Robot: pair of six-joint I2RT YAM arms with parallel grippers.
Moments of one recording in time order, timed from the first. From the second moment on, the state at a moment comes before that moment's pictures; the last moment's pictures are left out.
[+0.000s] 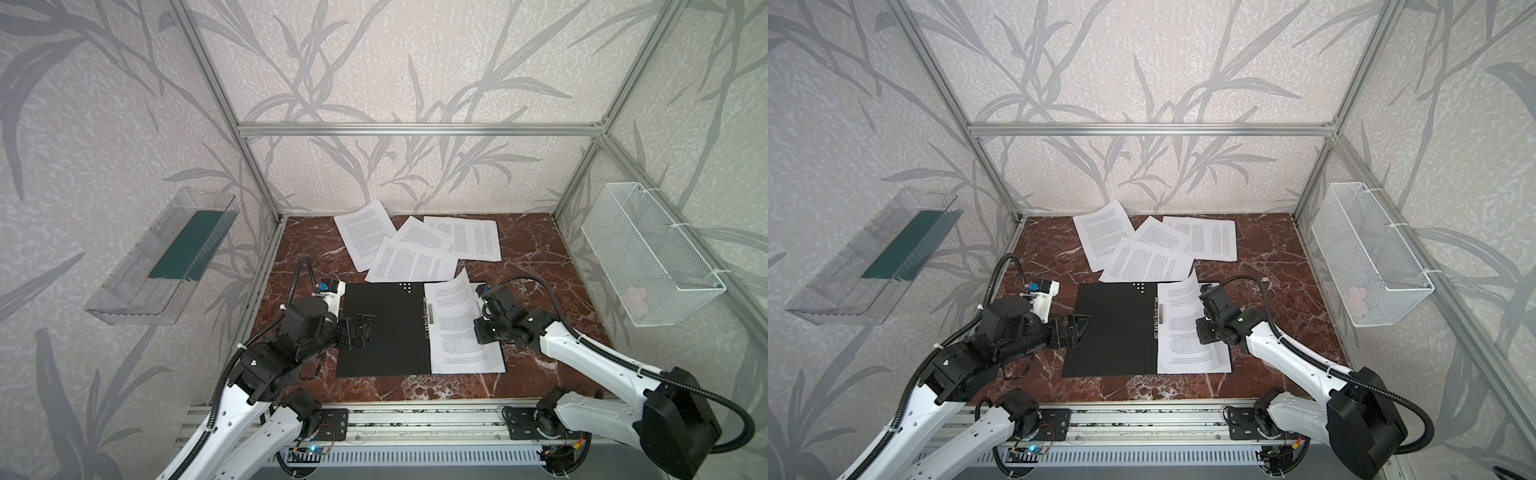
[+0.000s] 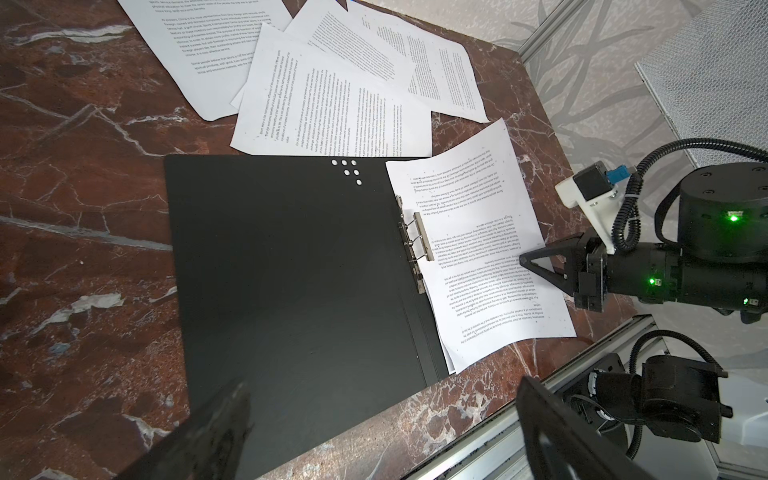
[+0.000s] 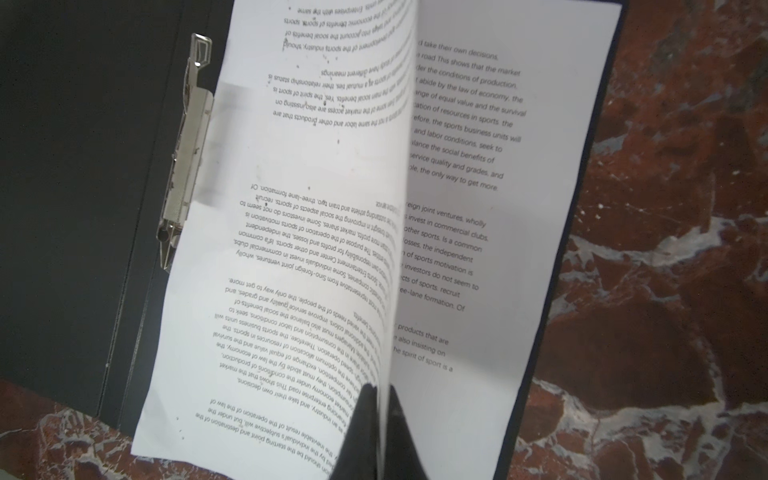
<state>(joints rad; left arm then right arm) -0.55 0.63 0.83 -0.84 0.08 -0.52 0.59 1.16 0.67 -0.58 0.02 0.35</state>
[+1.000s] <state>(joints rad) -0.55 0.67 0.82 -0.84 0.08 -0.52 0.59 1.23 0.67 -0.55 0.10 0.35</state>
